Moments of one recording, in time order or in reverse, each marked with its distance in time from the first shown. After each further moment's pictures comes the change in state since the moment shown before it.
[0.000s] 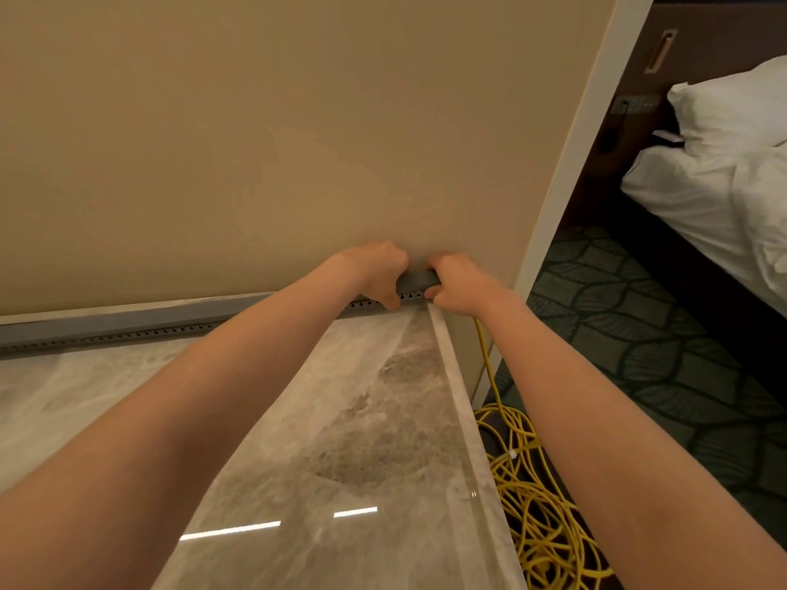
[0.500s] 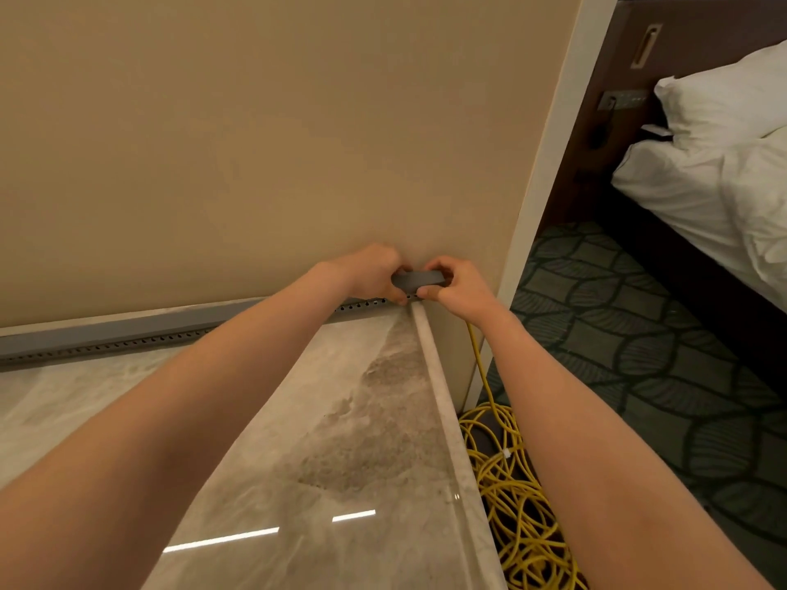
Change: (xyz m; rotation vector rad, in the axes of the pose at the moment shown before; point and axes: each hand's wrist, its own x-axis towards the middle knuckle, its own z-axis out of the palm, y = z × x) left_hand 0.017 0.007 0.006 -0.176 0.059 0.097; right_hand -0.005 0.030 0.020 0.652 0.194 0.109
